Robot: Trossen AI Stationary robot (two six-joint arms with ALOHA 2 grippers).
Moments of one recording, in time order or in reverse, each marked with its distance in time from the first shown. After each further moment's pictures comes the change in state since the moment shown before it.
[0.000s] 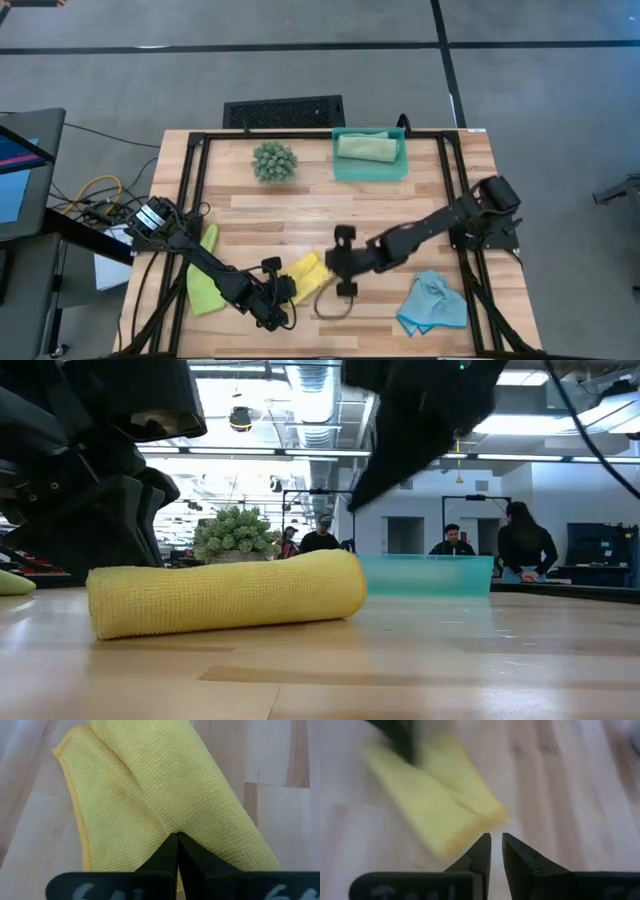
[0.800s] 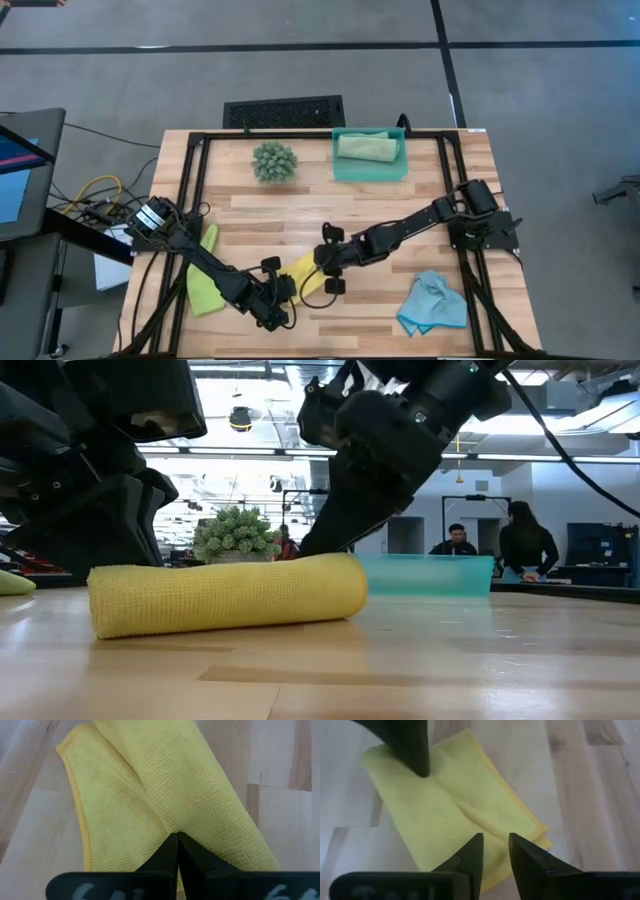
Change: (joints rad) left arm 0.000 0.000 0.001 -0.016 -0.003 -0.033; right arm -0.098 0.151 -0.002 0.163 -0.175 0.028
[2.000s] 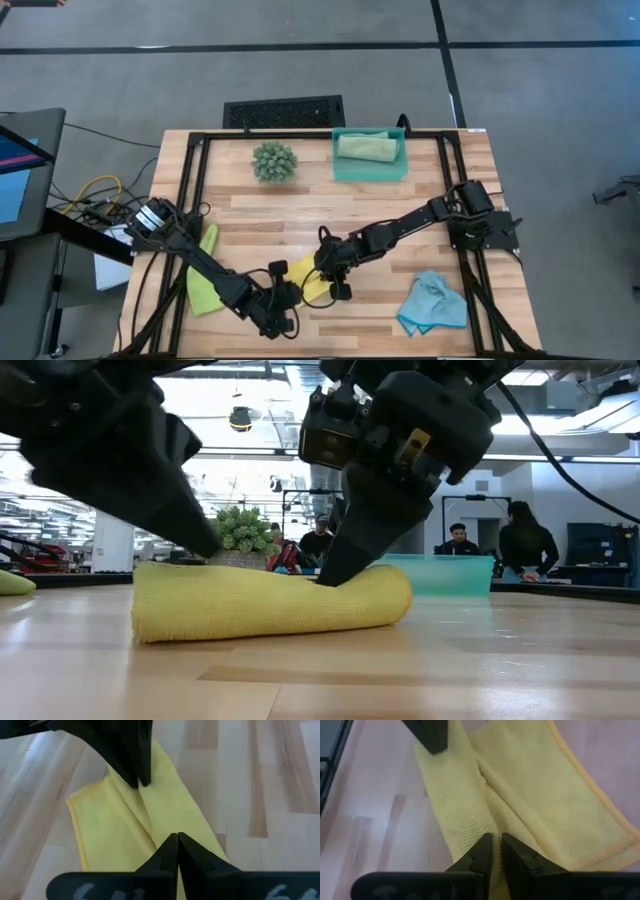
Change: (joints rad) left arm -0.012 0.000 0.074 0.071 -0.130 0.133; right arm -0.019 0.031 0.001 0.008 -0.286 0.001
